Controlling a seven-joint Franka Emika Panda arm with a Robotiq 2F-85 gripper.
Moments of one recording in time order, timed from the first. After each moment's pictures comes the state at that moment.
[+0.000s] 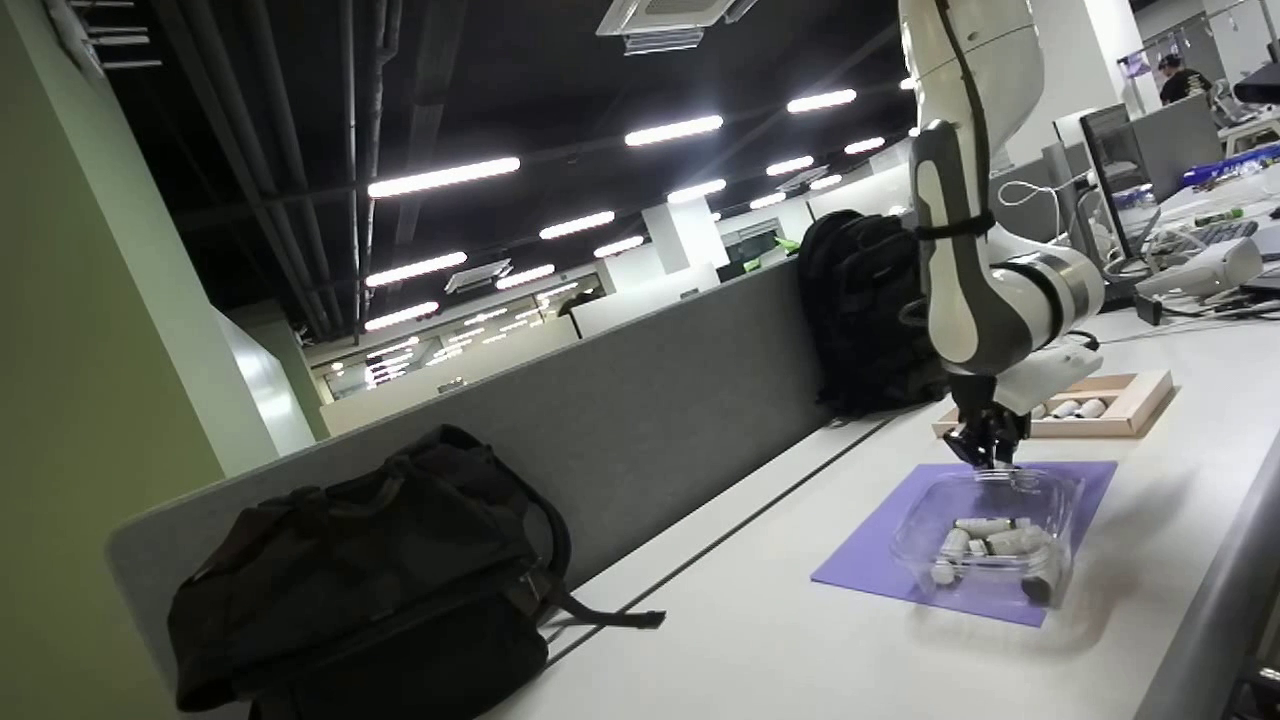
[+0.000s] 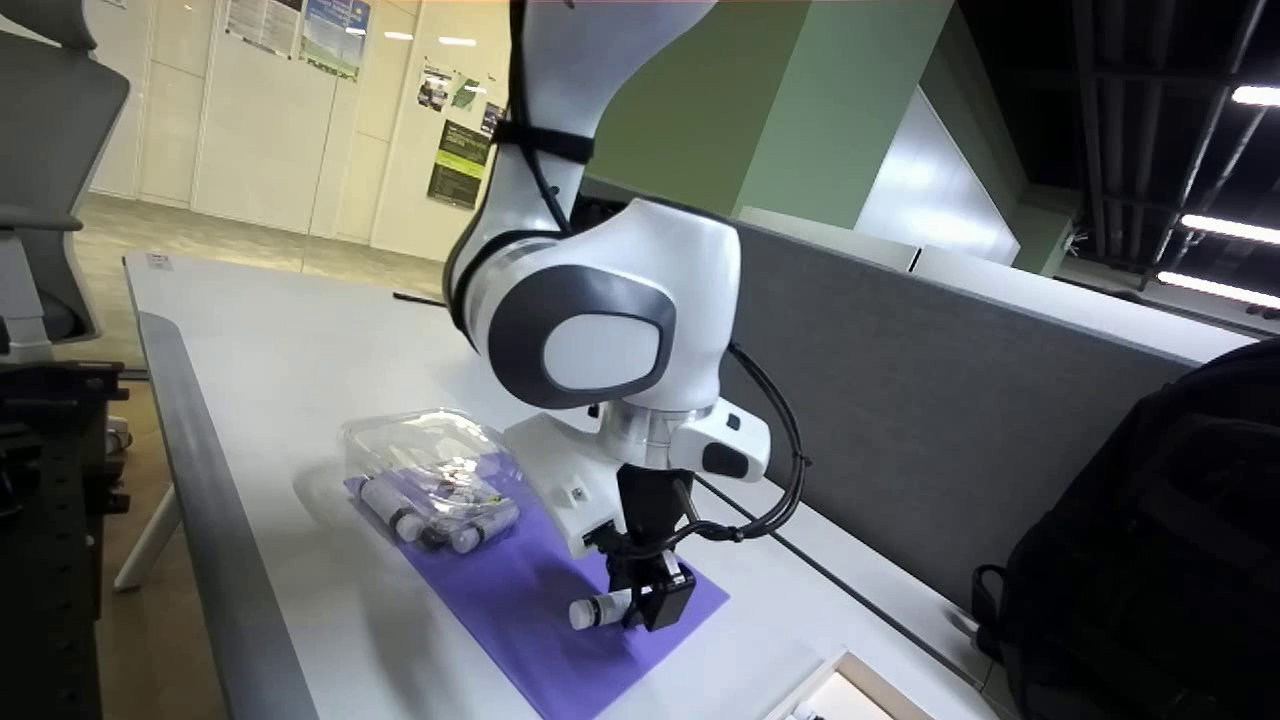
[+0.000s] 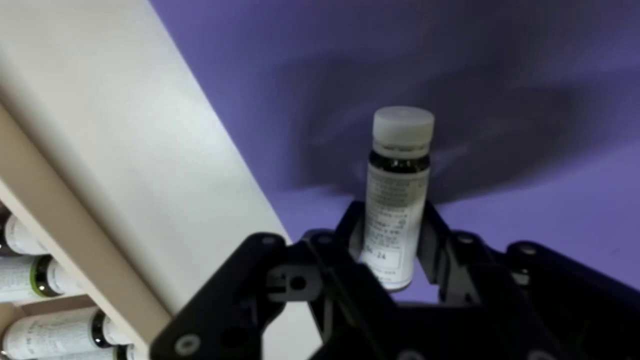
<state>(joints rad) -0.17 0.60 -0.03 -2.46 0.10 3.32 -0.03</state>
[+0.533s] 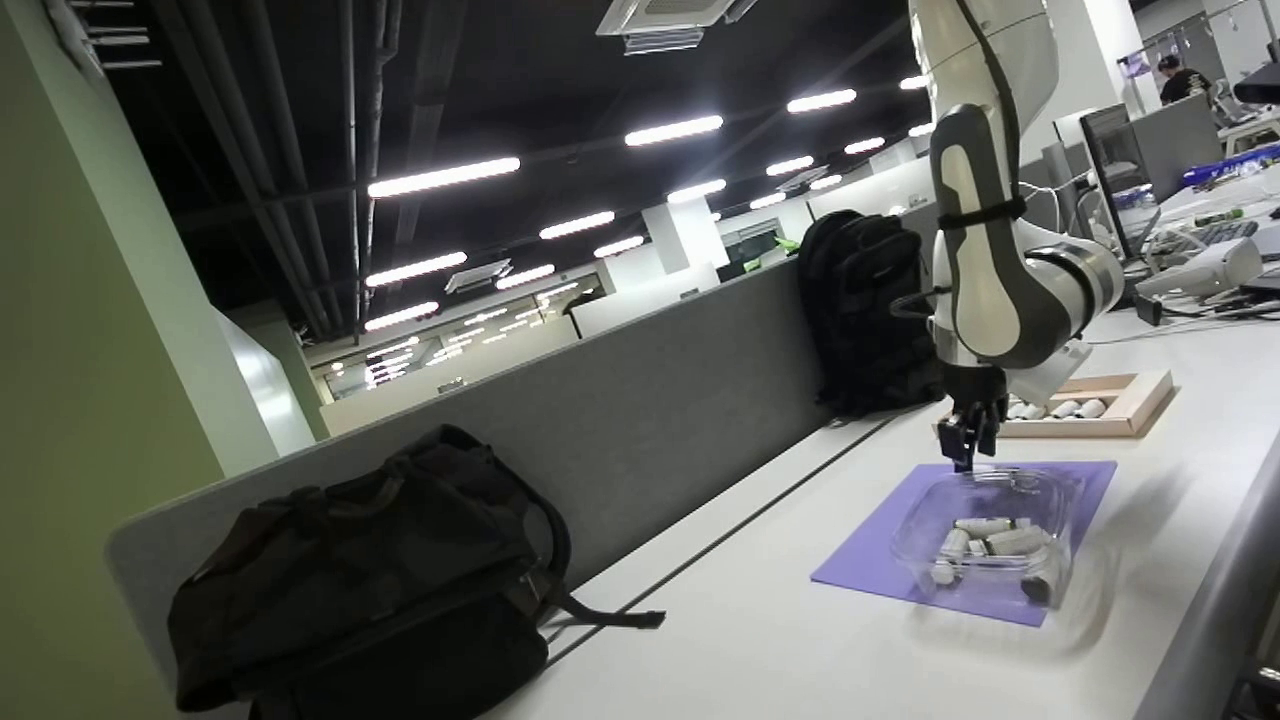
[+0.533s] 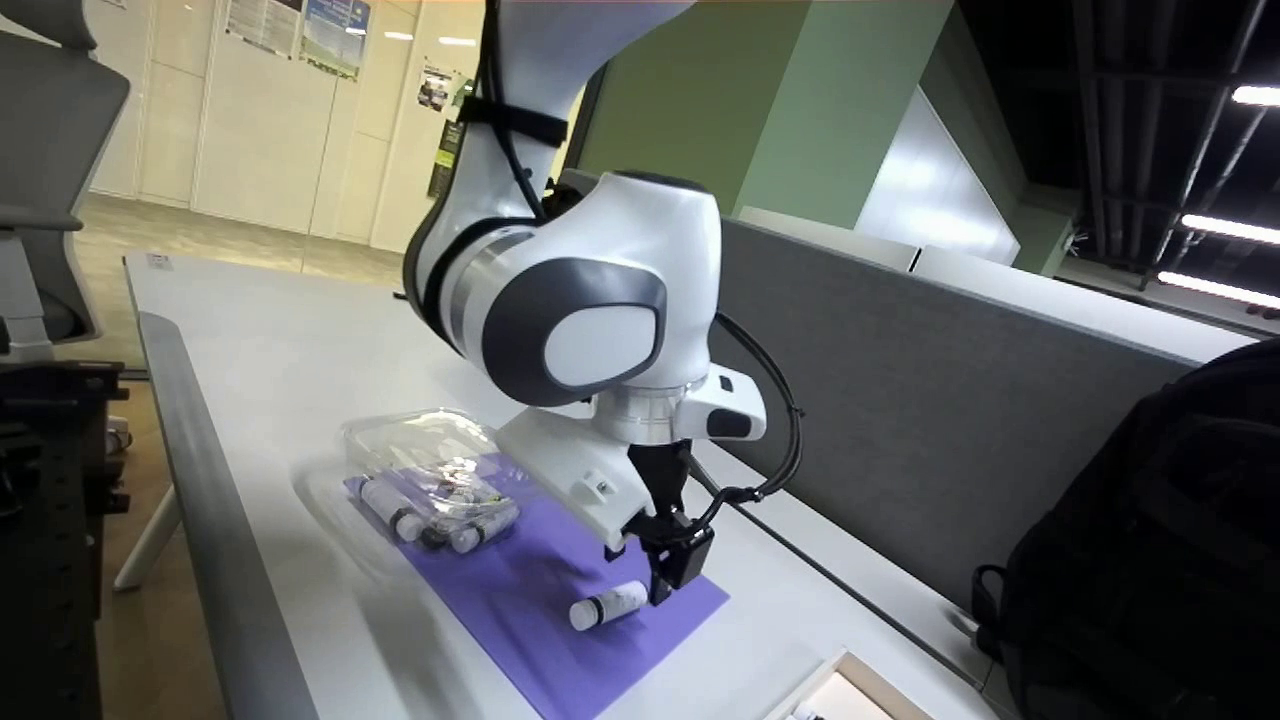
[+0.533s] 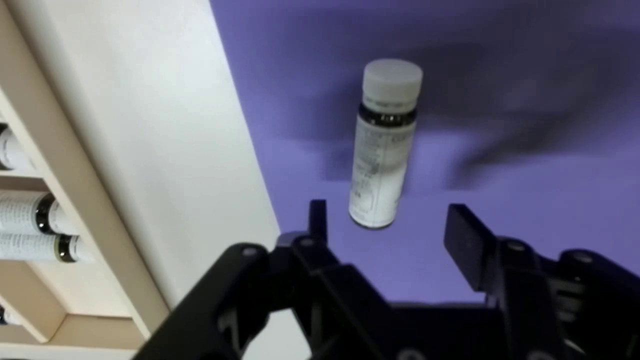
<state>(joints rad) -0.20 0.57 -0.02 -2.51 -0.08 3.46 -0.11</state>
